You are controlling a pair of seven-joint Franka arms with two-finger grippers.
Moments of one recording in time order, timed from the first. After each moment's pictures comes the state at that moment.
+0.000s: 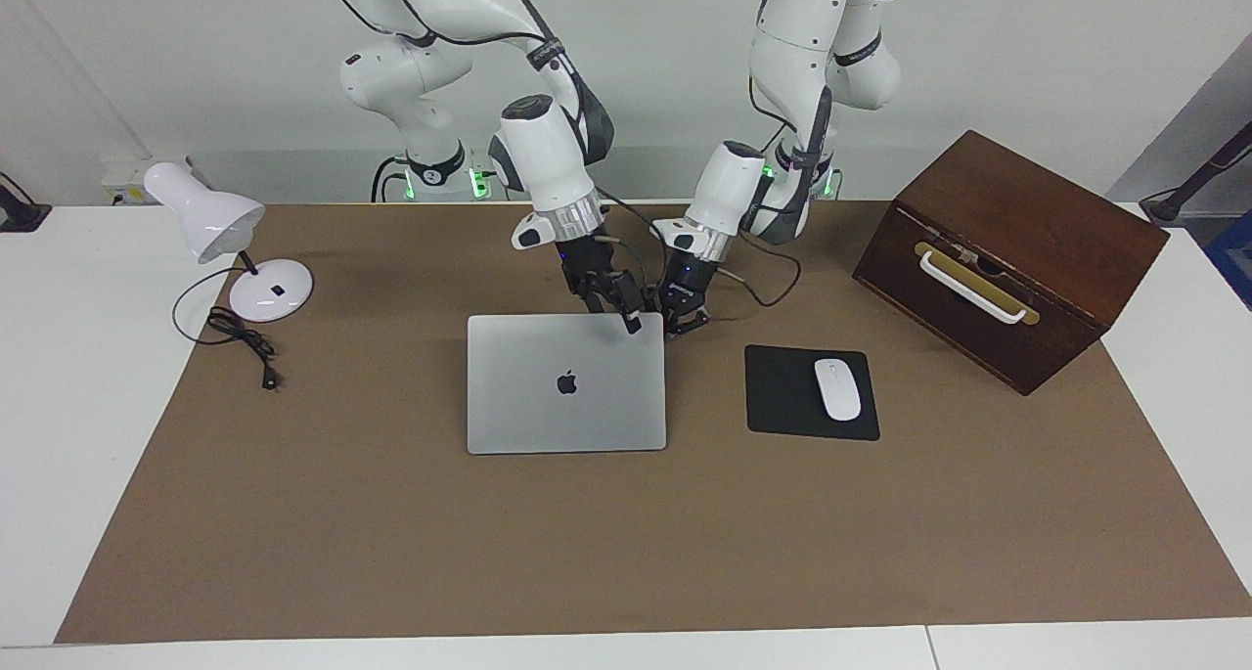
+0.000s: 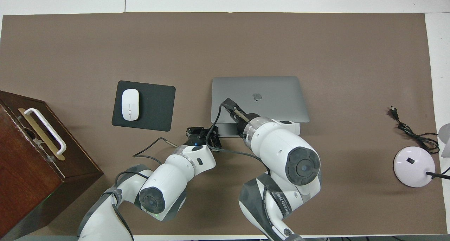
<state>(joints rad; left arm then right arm) -0.65 0.26 -0.08 -2.51 -0.11 3.48 -0.04 0.61 0.11 -0.02 -2.21 0.13 2.85 1.31</state>
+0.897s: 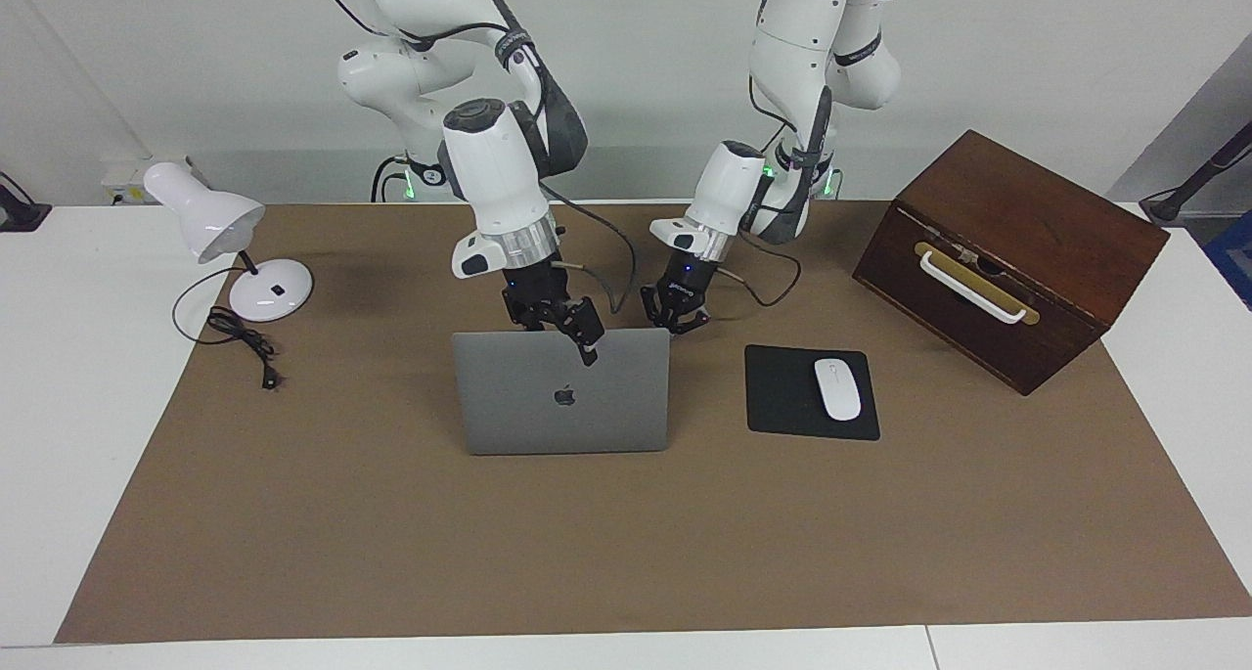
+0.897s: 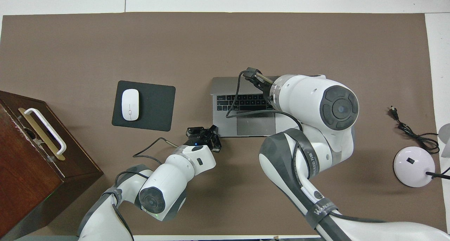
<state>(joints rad) -0.65 0.26 -0.08 -2.51 -0.11 3.49 -0.04 0.45 0.16 -0.03 -1.96 0.13 2.53 0.96</state>
